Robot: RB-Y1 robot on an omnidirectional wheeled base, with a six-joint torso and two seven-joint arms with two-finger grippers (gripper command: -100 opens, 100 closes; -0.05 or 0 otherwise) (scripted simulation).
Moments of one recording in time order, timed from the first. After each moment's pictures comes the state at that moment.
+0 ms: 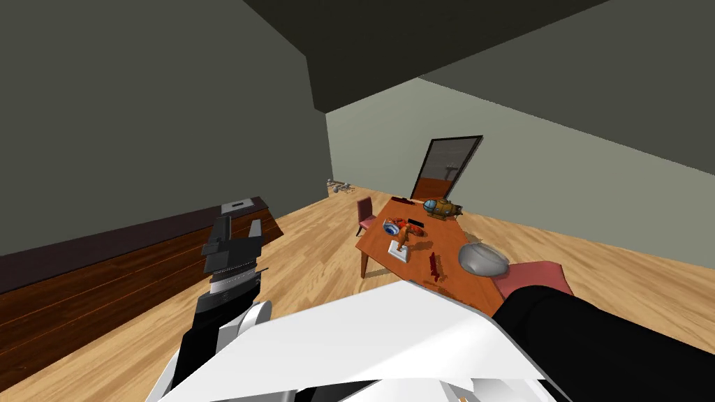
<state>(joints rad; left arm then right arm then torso) 0.49 0.03 0.05 -2.27 0.02 -0.55 0.09 0.72 -0.85 0.42 -1.58 -0.89 -0.18 0.33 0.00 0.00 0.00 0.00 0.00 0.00</state>
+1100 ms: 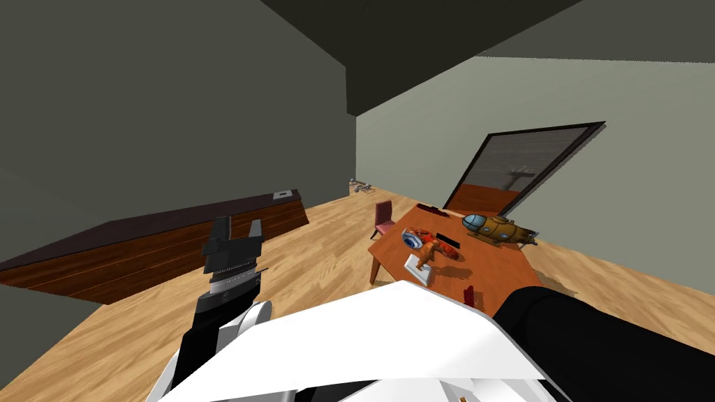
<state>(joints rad) 0.49 0.03 0.05 -2.27 0.02 -0.55 0.09 0.77 -1.10 0.50 -1.44 -1.08 0.01 0.40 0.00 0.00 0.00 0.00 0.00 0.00</state>
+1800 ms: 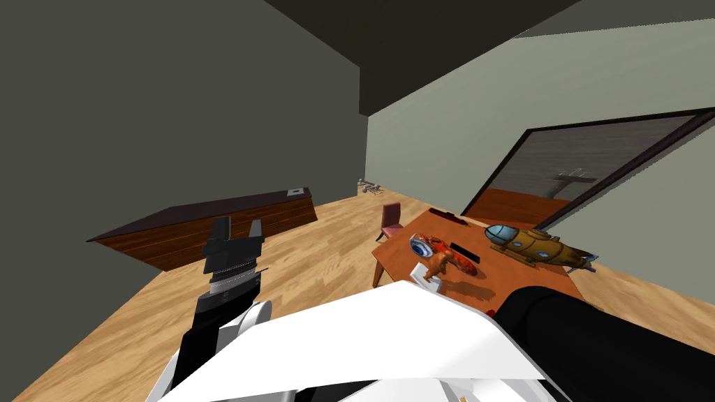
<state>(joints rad) 0.49 0.03 0.05 -2.27 0.02 -0.55 0.09 0.75 -1.21 0.57 -1.35 -1.15 0.07 0.40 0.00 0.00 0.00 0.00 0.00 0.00</state>
